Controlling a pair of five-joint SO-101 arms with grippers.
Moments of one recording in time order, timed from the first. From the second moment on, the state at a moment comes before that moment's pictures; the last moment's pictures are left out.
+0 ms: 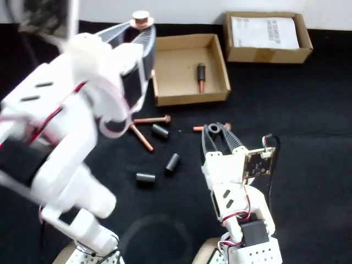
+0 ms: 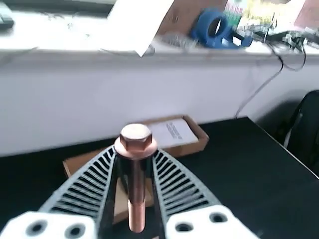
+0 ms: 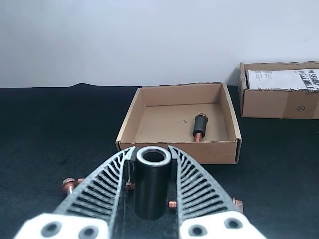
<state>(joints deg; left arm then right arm) 19.9 3.8 -91.6 101.2 14.0 -20.0 -104.1 95.9 22.0 -7.5</state>
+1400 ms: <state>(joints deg) 24.0 -49.3 42.2 24.7 7.4 -26.5 -104.1 95.9 22.0 -7.5</state>
